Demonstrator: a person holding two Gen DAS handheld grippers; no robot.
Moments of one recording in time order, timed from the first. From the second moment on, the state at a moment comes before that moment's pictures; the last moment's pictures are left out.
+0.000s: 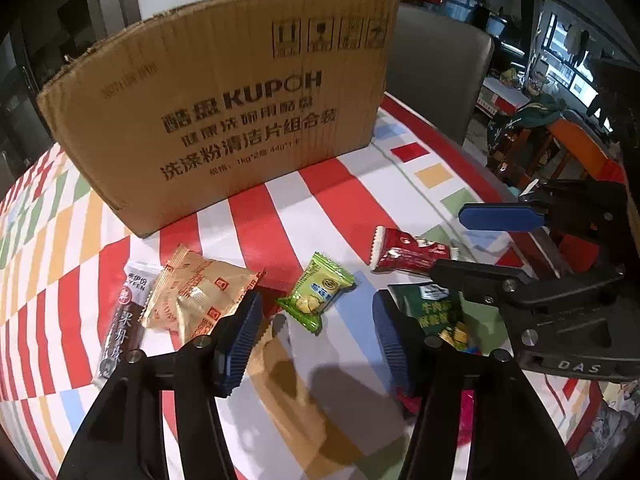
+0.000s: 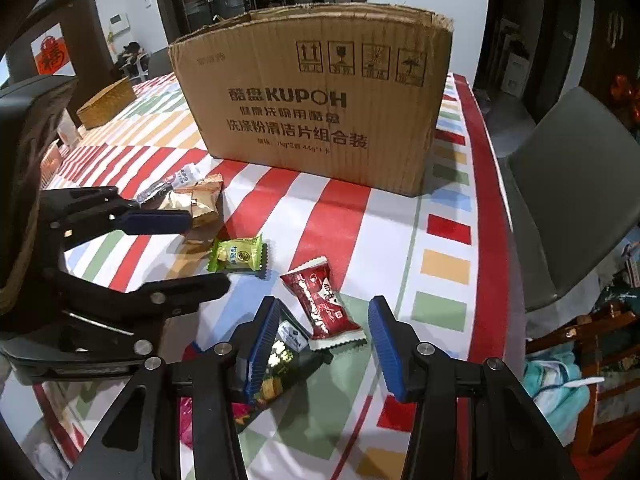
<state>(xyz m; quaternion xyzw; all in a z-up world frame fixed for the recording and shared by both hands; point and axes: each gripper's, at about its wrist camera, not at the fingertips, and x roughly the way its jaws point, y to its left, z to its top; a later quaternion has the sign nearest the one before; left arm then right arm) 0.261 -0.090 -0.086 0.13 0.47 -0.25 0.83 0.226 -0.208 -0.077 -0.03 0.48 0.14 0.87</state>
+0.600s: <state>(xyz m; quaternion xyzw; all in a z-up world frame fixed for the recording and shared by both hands) 0.289 -0.099 -0.107 0.13 0.50 -0.25 0.82 0.252 -0.201 -0.103 -0.01 0.51 0.15 0.85</state>
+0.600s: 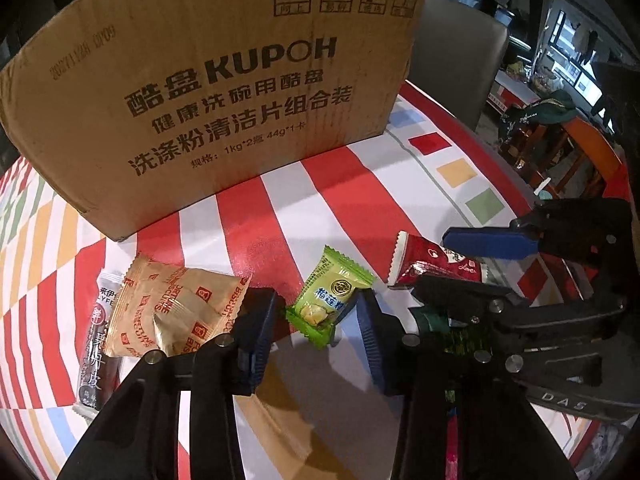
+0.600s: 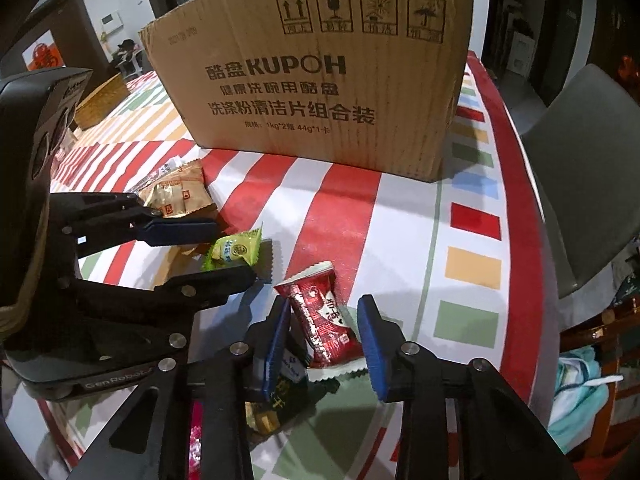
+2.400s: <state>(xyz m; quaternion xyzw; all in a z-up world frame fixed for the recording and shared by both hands) 0.254 -0.069 0.065 0.07 0.33 -0.20 0.92 0.227 -0.208 0.049 0.03 0.33 0.15 0.93</state>
